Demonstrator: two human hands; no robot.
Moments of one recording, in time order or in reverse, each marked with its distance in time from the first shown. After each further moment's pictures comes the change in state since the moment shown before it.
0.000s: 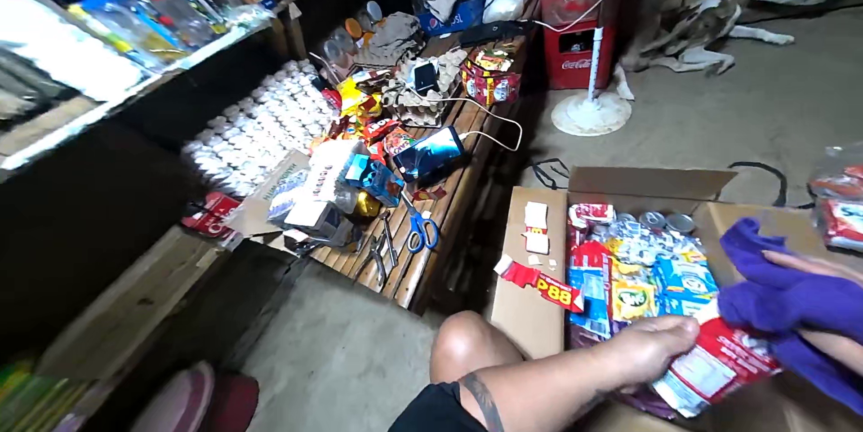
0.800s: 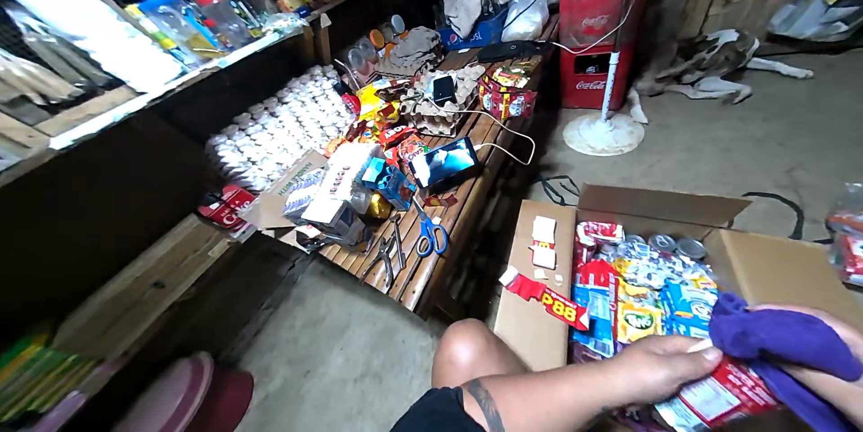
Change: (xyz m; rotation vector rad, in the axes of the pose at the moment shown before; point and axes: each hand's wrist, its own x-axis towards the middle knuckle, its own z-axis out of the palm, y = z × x) left_hand -0.002 0.001 0.003 0.067 0.020 0.062; right_hand -0.004 -0.021 0.014 0.122 -0.073 0.194
